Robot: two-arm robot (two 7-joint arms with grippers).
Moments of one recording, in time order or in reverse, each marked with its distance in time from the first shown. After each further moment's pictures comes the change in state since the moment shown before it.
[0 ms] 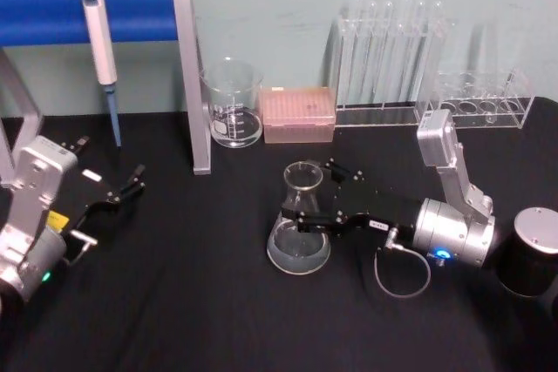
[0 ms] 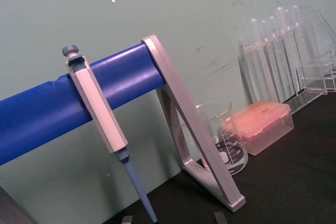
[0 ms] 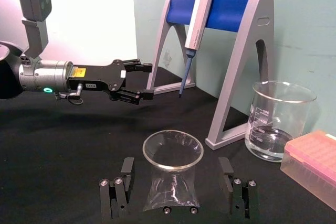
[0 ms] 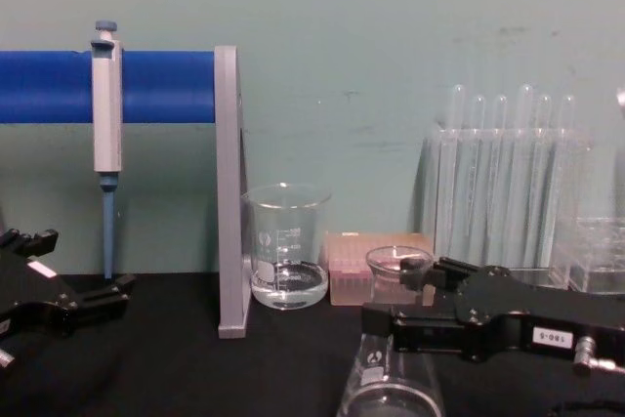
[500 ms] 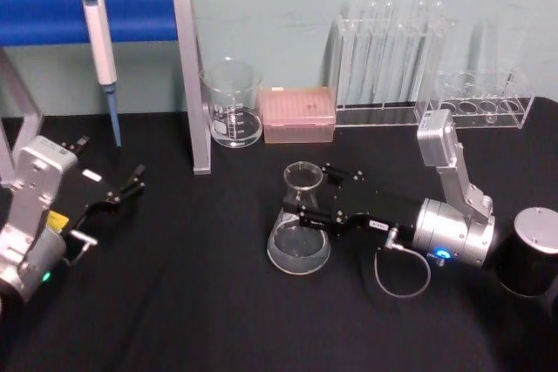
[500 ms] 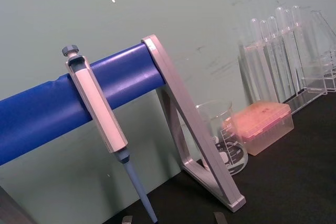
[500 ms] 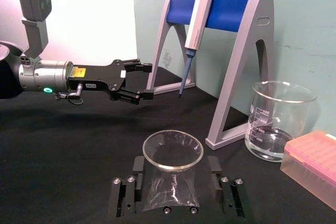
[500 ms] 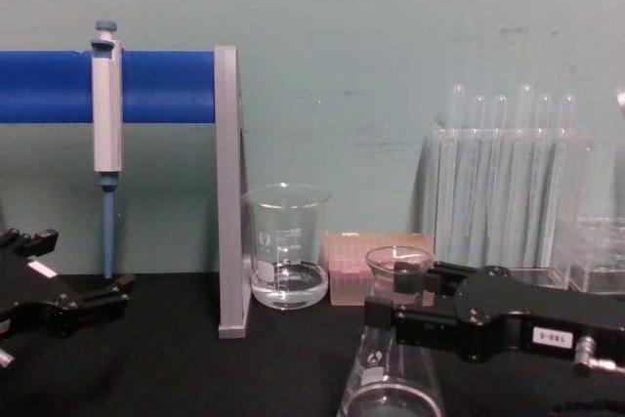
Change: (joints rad) left arm 0.000 0.000 0.000 0.000 0.000 0.000 0.000; right arm 0.000 0.000 0.000 0.000 0.000 0.000 0.000
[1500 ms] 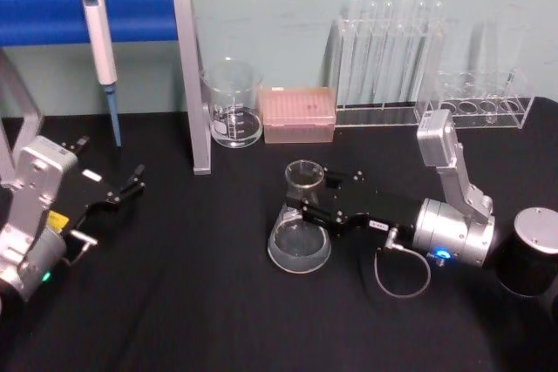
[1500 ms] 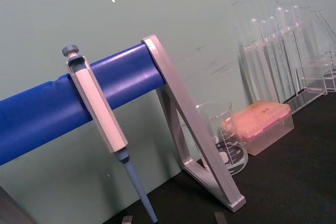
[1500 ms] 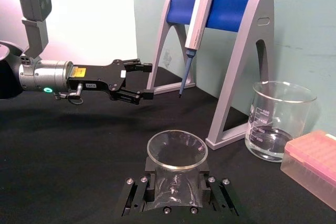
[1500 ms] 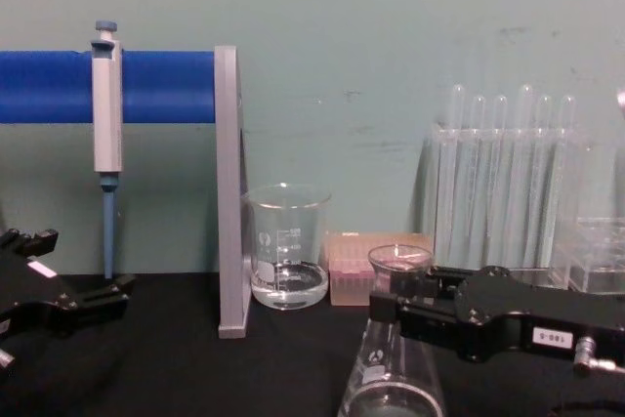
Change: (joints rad) left arm 0.000 0.000 0.000 0.000 0.000 0.000 0.000; right arm 0.000 0.000 0.000 0.000 0.000 0.000 0.000
